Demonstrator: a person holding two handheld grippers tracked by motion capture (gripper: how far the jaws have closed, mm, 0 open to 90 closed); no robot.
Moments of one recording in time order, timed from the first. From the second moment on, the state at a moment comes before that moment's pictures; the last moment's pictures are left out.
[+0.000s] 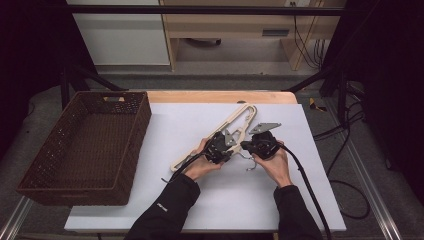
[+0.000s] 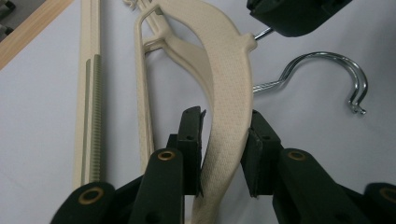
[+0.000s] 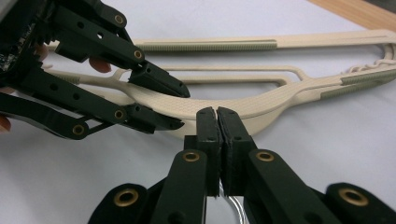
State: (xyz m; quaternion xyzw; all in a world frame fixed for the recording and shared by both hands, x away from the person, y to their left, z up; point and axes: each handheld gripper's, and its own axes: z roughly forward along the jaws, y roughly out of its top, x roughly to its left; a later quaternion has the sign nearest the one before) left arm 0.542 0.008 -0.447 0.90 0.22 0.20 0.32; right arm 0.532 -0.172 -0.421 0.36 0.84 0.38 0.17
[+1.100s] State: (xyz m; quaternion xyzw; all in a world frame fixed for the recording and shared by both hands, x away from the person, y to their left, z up) left arm 0.555 0.052 -0.399 0.86 0.28 0.27 0.33; right arm 0.464 -0.251 -0.406 0.46 0.71 0.49 0.23
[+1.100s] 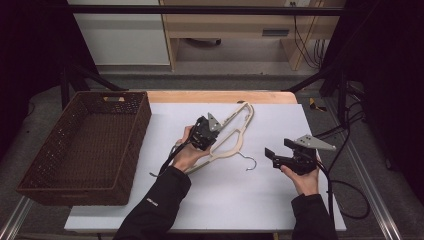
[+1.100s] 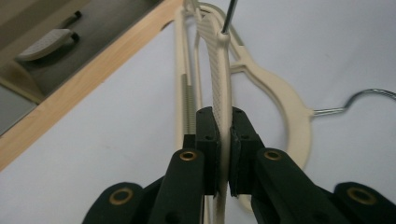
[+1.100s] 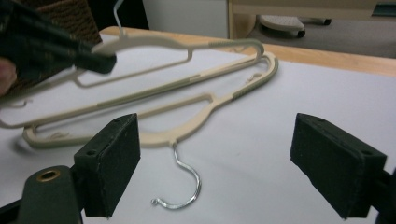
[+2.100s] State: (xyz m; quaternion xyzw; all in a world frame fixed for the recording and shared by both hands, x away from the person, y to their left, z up) left arm 0.489 0.156 -0.294 0.81 0.28 0.22 0.46; right arm 0.436 -0.253 -0.404 0.43 0.70 0.52 0.23
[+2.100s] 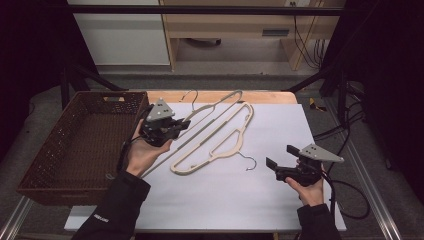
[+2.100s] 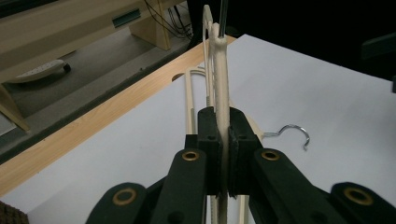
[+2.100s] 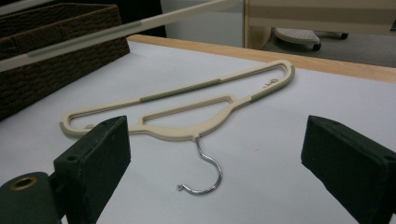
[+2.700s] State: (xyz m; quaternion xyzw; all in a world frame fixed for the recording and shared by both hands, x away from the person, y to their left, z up) left arm 0.465 0.238 -0.249 0.81 0.27 0.23 0.47; right arm 0.433 -0.246 -0.401 0.42 0.71 0.52 0.23
